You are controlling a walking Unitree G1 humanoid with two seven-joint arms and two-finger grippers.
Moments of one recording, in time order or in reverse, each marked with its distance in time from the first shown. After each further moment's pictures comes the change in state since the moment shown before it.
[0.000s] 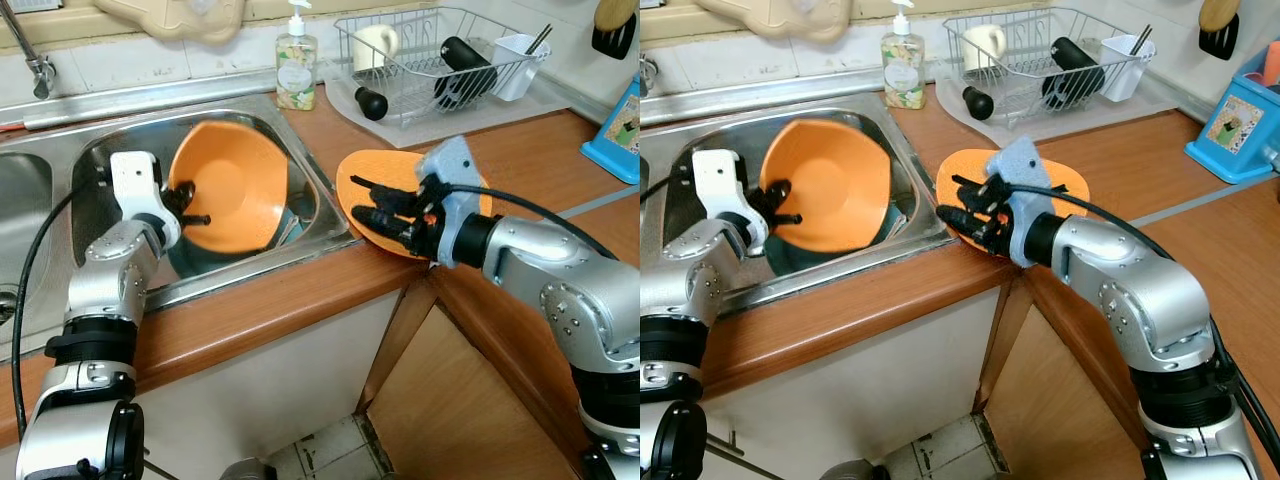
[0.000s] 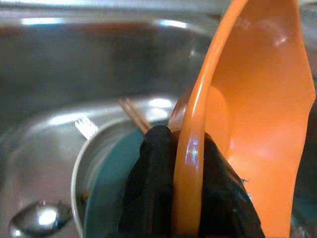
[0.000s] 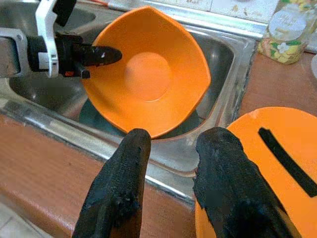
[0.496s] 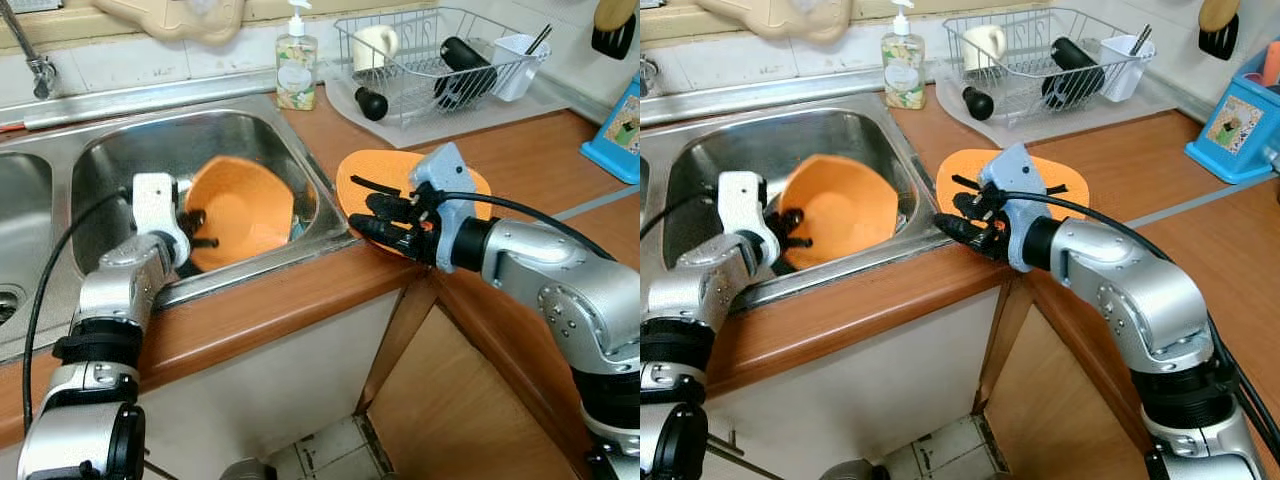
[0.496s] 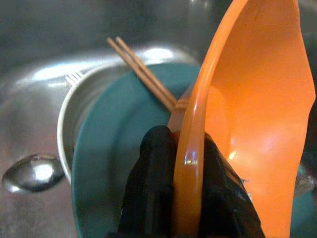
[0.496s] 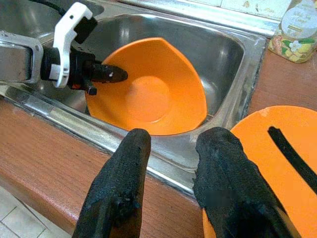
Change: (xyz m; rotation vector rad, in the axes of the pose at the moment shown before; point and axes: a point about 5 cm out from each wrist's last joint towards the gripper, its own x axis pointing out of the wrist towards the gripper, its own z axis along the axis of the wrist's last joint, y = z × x) left arm 0.001 -0.003 -0.024 0.030 0.161 -0.003; right arm 0.001 0.003 -0.002 -0.019 0.017 0.031
